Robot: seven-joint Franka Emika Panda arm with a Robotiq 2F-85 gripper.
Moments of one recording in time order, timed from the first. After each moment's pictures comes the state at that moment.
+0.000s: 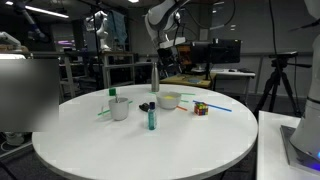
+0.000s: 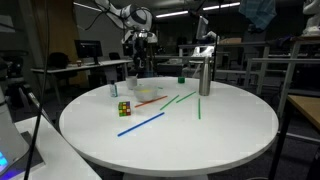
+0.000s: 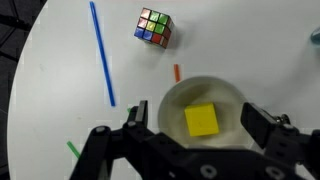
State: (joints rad) arm 0.09 0.42 -0.09 -1.66 -0.10 1.72 0.42
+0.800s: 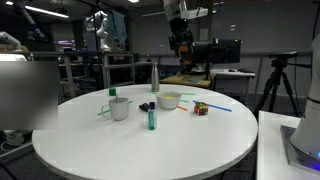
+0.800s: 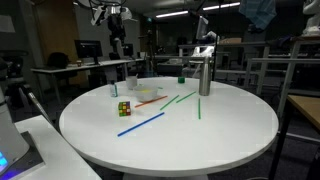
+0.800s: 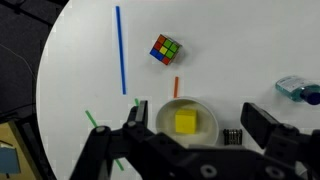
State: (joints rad) arm 0.12 -0.12 0.04 -2.12 -0.24 1.83 0.42
